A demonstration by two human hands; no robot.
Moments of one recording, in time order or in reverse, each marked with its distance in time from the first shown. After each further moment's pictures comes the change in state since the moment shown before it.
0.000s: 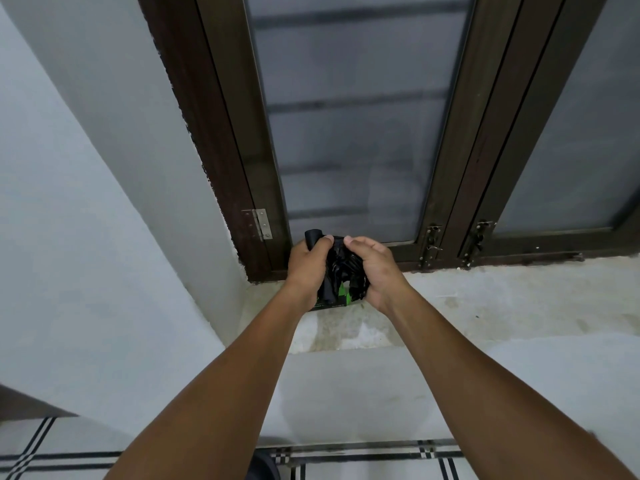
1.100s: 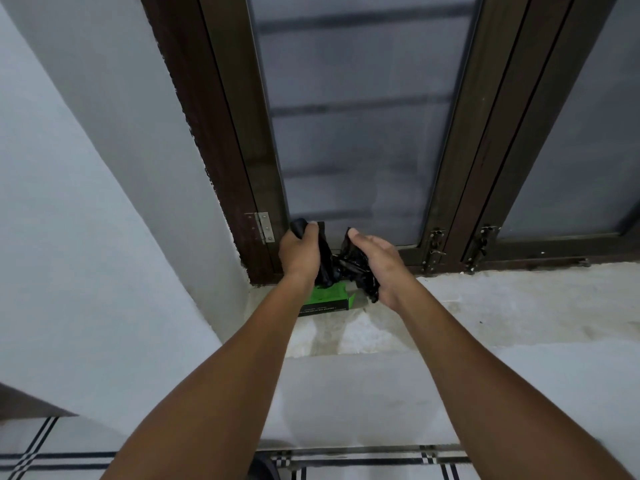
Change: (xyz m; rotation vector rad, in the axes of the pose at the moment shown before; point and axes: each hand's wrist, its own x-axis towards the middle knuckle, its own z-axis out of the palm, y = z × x) left_hand 0.022 0.016 -0.001 0.083 0.266 0.086; right_hand 0.006 -0.015 -0.003 -0.266 0.064 -0.005
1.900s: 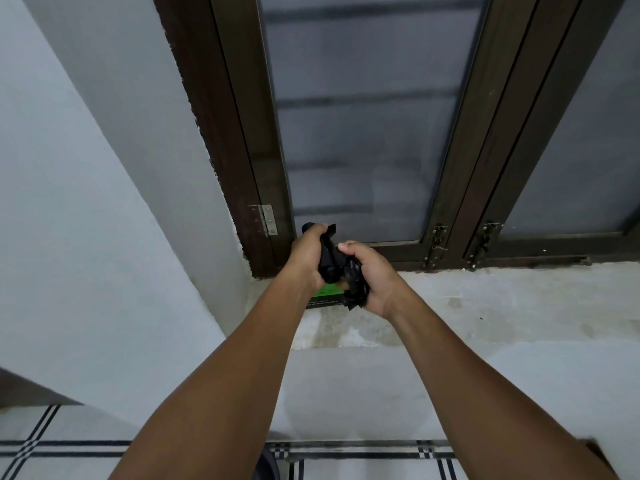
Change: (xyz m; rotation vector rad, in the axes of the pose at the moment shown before) left_hand -0.006 0.003 -0.002 -0.280 -0.254 -0.435; right_hand -0.028 0.007 0.015 0.226 -0.287 0.096
